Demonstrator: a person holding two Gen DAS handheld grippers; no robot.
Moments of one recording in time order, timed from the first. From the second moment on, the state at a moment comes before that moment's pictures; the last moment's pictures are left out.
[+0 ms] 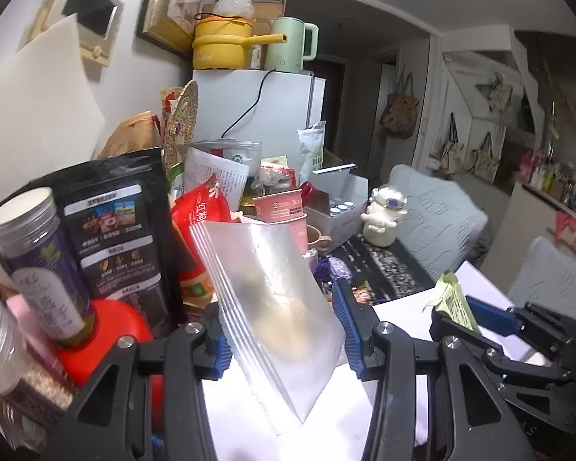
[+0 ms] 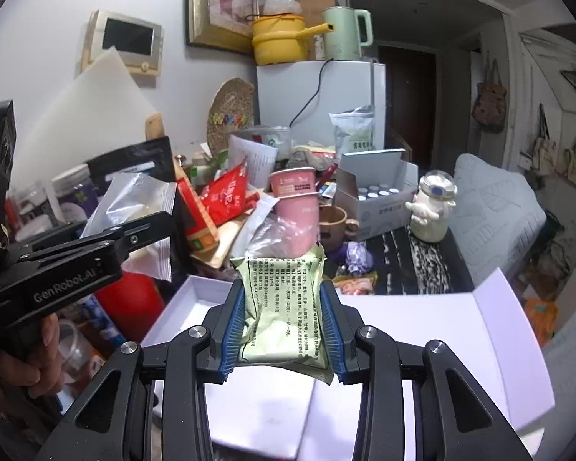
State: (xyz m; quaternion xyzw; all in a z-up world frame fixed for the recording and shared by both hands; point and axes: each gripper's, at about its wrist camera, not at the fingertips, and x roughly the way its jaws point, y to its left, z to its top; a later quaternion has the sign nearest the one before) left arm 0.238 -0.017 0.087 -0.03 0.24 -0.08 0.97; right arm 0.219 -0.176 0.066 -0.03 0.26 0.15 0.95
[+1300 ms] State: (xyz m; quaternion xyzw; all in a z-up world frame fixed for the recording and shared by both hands) left arm 0.317 -0.036 0.018 -0.01 0.38 -0.02 0.93; right arm 0.285 -0.175 0.013 -0.04 0.36 0.13 0.92
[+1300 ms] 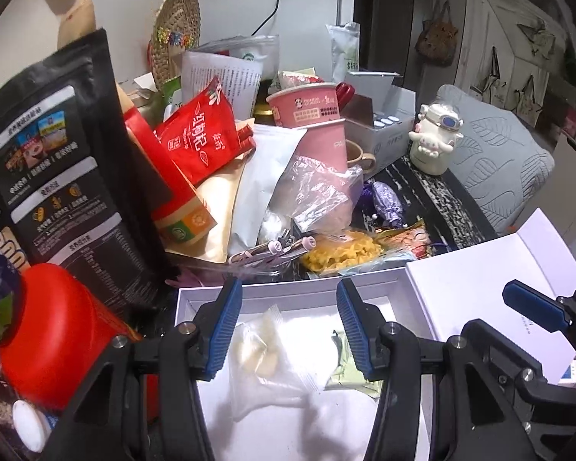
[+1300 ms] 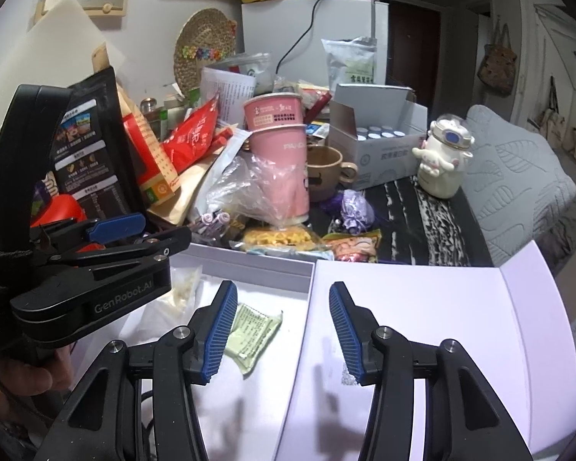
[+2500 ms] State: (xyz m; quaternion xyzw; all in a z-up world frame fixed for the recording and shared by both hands) left arm 0.144 -0.031 0.135 0.01 0.24 -0.06 0.97; right arm 0.126 -0.195 0.107 -0.01 0.26 0.11 0.96
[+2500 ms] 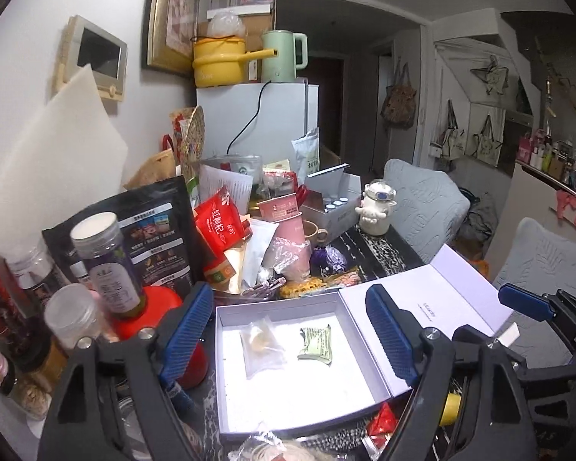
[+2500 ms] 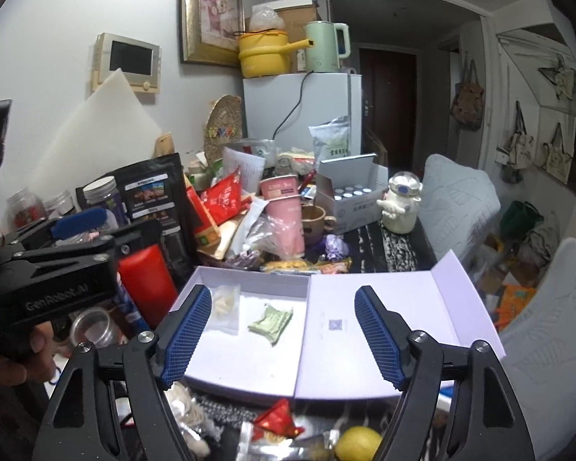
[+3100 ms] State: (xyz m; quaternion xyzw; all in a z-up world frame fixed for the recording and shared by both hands) left arm 0.067 -0.016 0.122 0.01 0.23 -0.09 0.97; right arm 0.039 -0.194 0.088 0.01 0.26 0.12 0.96
